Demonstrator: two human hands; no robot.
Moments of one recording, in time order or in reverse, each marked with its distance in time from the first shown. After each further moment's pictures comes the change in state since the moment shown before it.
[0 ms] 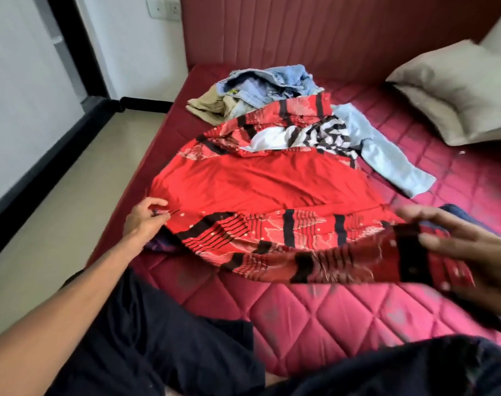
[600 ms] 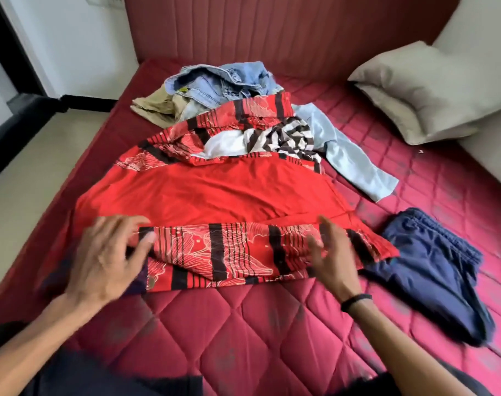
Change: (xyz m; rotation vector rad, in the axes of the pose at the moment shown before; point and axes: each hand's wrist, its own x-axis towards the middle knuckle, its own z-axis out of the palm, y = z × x) left_hand -0.066 0.071 0.034 0.405 0.186 0.788; right_hand 0.136 0.196 -0.018 -0.851 0.544 -0.250
